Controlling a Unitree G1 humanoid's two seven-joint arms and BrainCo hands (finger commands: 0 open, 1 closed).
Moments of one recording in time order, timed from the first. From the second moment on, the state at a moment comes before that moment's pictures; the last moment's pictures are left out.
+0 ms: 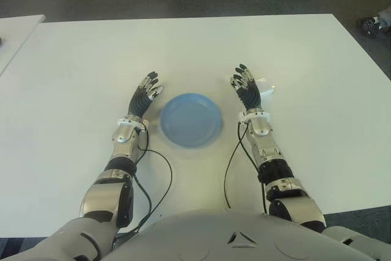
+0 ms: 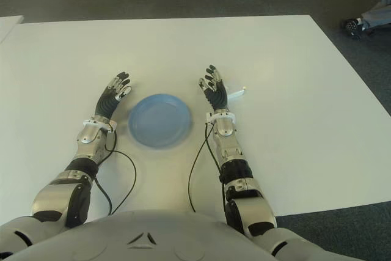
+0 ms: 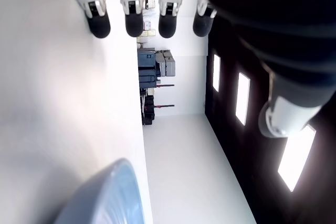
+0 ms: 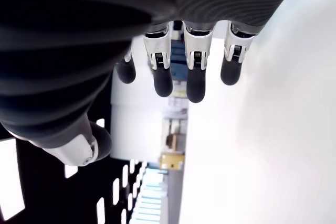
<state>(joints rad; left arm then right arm) -0.33 0.17 0.15 1.02 -0.13 -0.69 -0.32 -0.26 0.00 0.04 0.48 -0.12 -0.26 -0.11</state>
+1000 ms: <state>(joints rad) -0.33 0.17 0.16 1.02 -0.14 -0.67 -0.32 -0.09 -0.17 0.20 0.00 -0.63 -0.06 -0.29</state>
